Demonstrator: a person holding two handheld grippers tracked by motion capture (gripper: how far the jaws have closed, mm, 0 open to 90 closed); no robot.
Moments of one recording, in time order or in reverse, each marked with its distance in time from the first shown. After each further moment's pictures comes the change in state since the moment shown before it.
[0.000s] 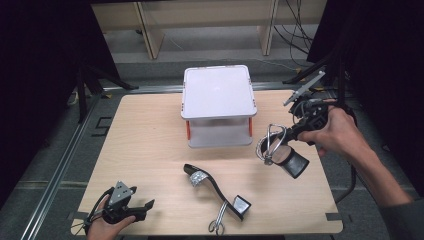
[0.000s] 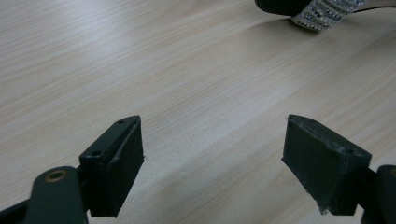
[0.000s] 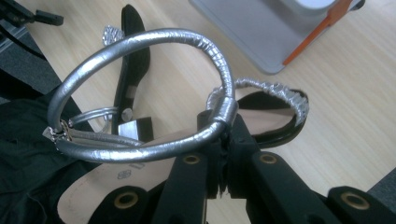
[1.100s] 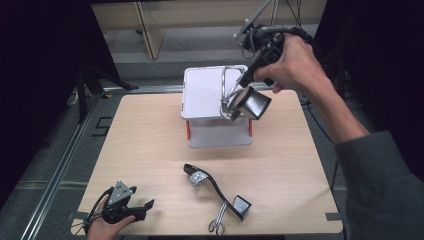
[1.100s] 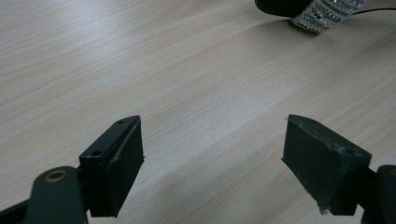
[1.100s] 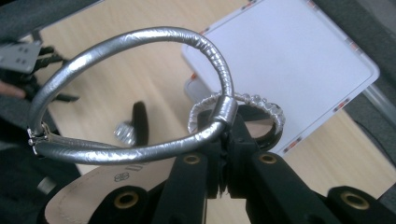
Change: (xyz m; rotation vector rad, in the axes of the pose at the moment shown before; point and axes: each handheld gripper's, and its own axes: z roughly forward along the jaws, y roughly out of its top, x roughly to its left) left arm 0.001 0.000 0.000 0.007 -0.002 0.003; right arm 0.038 0.145 -0.053 -0.082 -0.074 -0.141
